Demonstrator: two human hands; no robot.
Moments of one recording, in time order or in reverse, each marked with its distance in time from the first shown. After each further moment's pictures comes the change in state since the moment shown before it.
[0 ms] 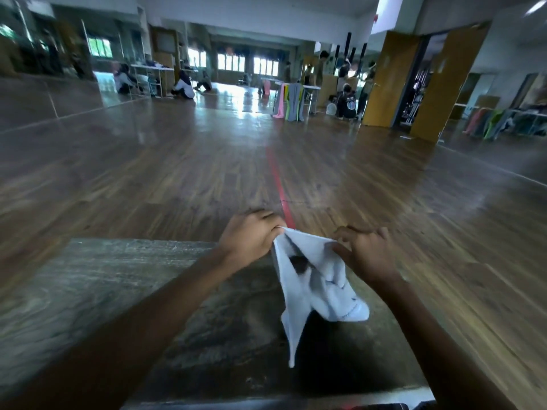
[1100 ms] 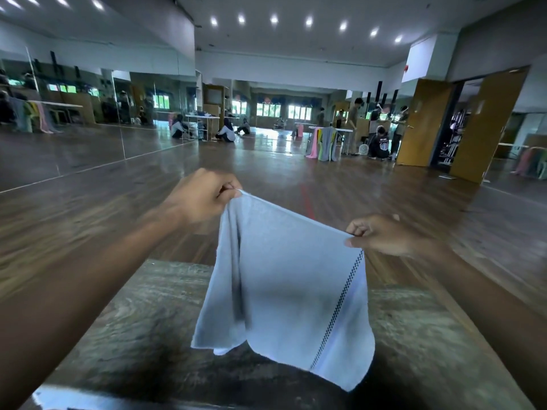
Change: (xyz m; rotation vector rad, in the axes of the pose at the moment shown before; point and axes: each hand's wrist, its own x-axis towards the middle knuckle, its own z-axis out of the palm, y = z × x) left_hand -0.017 -0.078 -0.230 0.088 -0.073 -0.297; right_hand 0.077 -0.061 -0.095 0.517 -0.439 -0.072
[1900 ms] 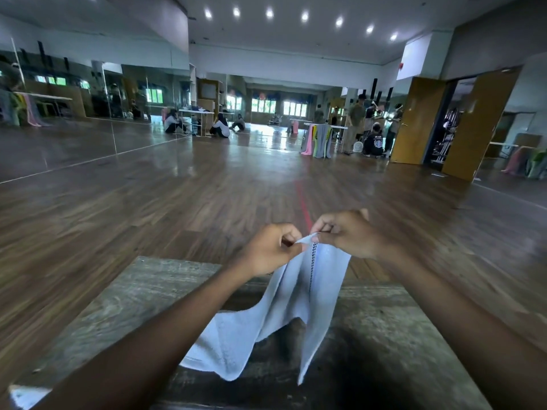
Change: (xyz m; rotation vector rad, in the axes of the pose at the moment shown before) left_hand -0.016 0.089 0.124 -0.718 -0.131 -0.040; right_hand 0.007 -0.037 0.028 0.009 0.137 -0.182
